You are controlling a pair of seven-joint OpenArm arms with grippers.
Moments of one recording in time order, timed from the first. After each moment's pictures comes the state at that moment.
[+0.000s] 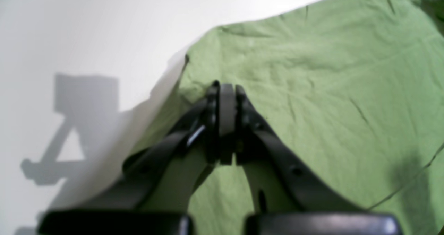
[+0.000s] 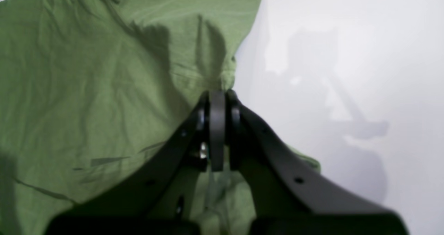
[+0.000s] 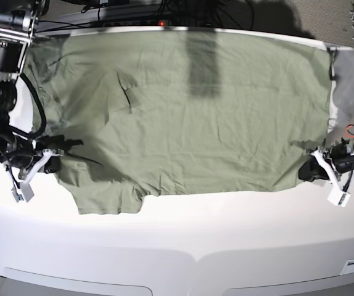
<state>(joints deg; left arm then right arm) -15.1 -27.5 -1.9 64.3 -40.8 -38.8 43.1 10.4 26.5 16.9 80.4 34.0 34.5 -63.5</state>
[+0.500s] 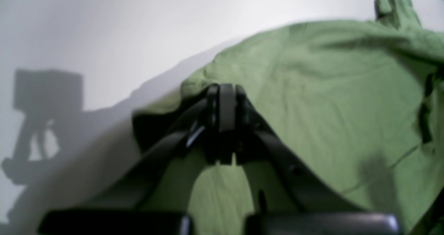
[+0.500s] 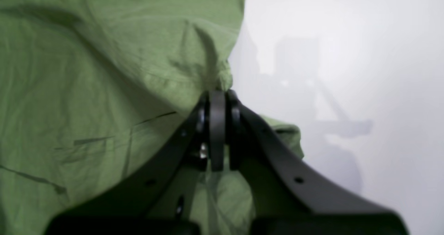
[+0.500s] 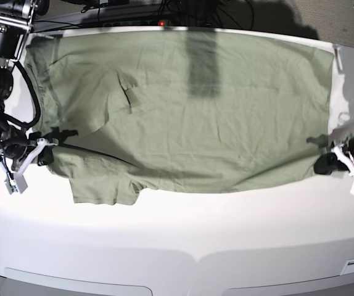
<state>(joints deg) -10.4 -29.3 -10.7 66.0 -50.6 -38.8 49.8 5.9 26.9 19.6 86.5 32.8 34.5 -63.9</state>
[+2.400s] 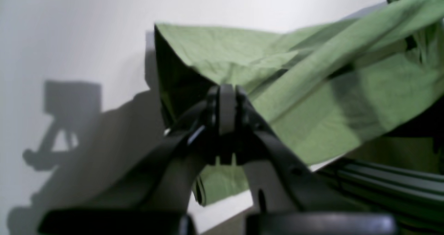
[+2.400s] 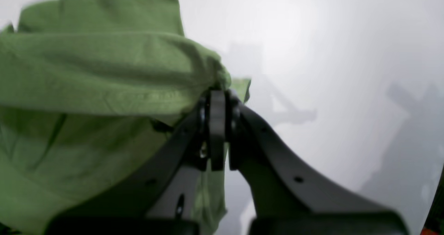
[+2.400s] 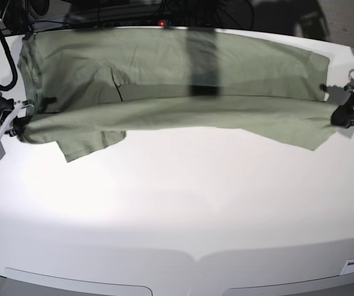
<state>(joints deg) 13.7 -29.3 -29.6 97.1 -63.9 -38.9 72.0 -11.7 32.2 28.1 100.9 28.4 34.7 -62.2</state>
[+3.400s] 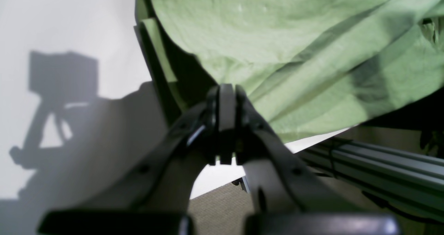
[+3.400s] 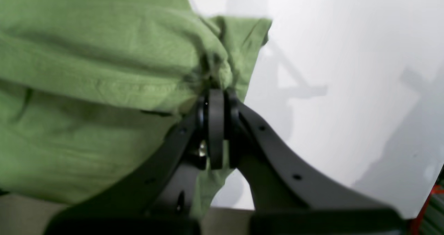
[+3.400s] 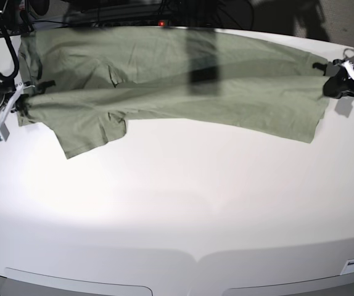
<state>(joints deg) 21.6 -26.3 -29.6 97.1 -59.5 -38.8 68.0 -15.1 32.2 28.1 100.9 28.4 34.7 -71.4</state>
